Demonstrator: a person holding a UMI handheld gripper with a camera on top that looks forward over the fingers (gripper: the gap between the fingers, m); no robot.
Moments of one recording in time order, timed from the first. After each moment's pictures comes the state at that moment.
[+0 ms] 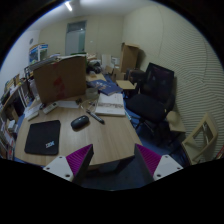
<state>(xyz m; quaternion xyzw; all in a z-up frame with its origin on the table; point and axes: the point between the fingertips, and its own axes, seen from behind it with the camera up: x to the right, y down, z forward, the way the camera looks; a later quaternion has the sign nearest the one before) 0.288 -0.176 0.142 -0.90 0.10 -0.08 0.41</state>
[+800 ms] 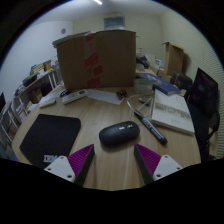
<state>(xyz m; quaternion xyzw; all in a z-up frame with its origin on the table) 0.160 0.028 -0.009 -0.90 -0.08 0.06 0.42</state>
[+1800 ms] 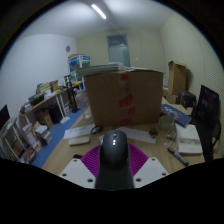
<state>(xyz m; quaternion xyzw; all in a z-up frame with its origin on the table) -0.011 0.055 0.143 -0.85 -0.06 0.09 0.51</state>
